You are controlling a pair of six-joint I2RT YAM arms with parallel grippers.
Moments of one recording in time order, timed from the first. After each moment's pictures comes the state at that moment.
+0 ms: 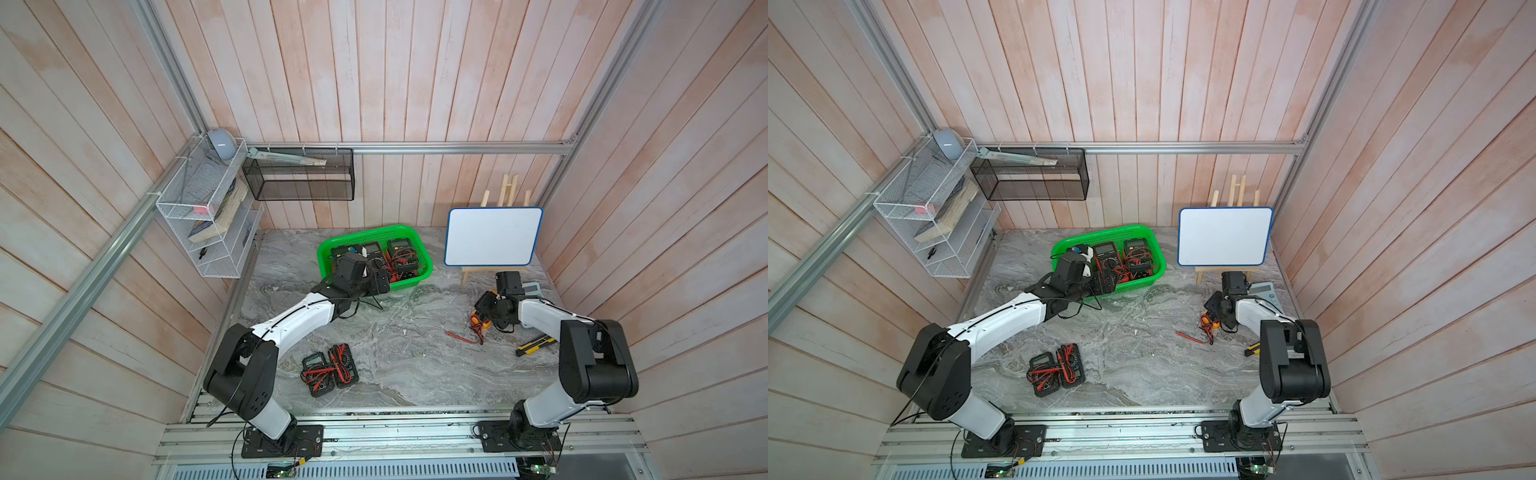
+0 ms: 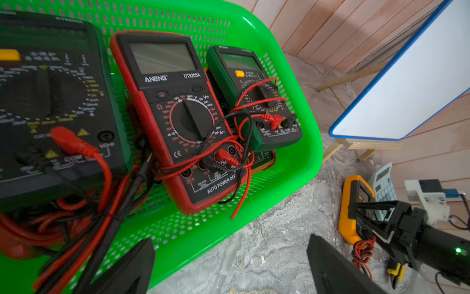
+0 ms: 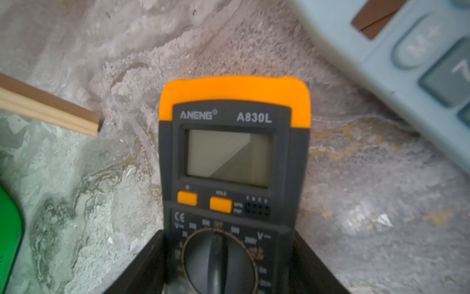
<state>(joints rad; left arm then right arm) -0.51 1.59 1.09 -0.13 0.05 -0.55 0.06 1.58 0.81 -0.29 -0.01 0.76</state>
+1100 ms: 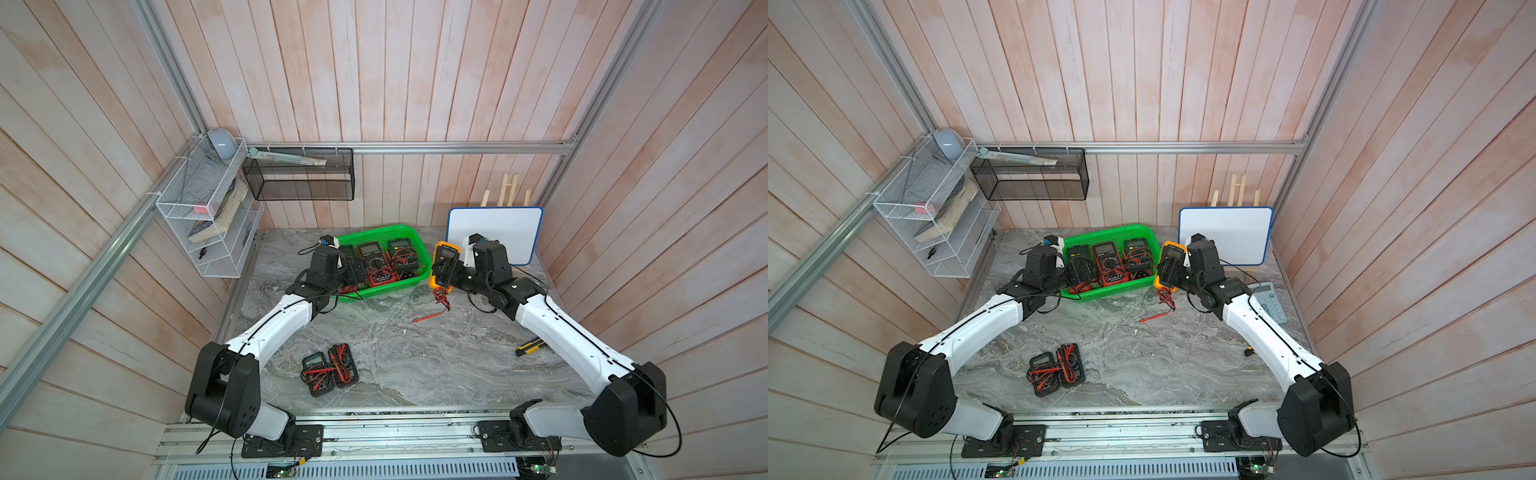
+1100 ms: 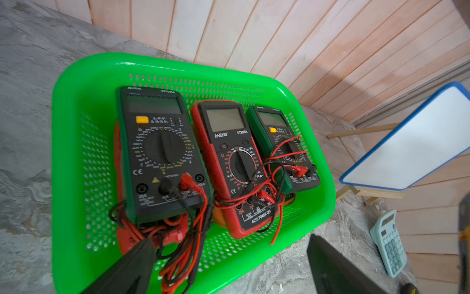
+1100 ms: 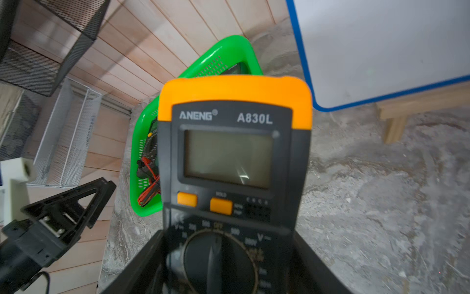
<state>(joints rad) -0.35 1.47 1.05 -0.13 0.05 -0.53 0.45 1.35 1.15 -0.38 -0.13 0.68</state>
